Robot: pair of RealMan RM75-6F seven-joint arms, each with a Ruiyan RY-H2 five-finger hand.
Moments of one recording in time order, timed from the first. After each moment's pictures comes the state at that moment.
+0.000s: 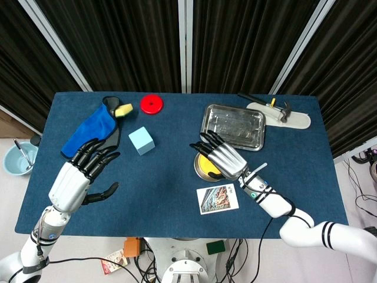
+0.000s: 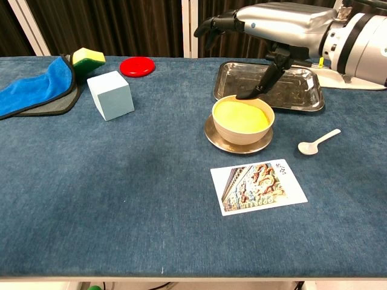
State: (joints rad) left arm -0.34 -1.21 -0.11 -1.75 1.88 1.61 0.07; right arm 0.79 -1.41 0.21 -1.59 -1.47 0.92 -0.18
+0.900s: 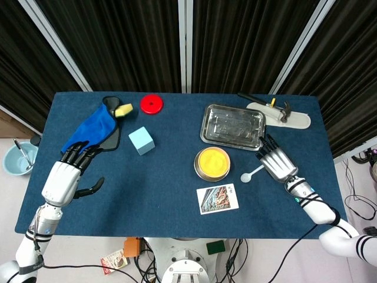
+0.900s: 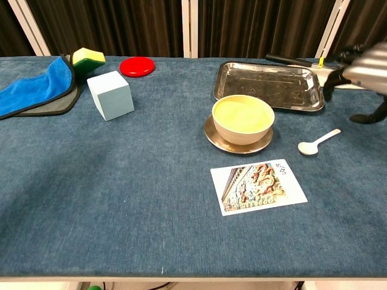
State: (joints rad) left arm -0.29 -1.23 -0.07 -1.67 1.68 1.52 0.07; right arm 0.63 -1.32 0.01 -1.32 -1.49 0.99 -0.36
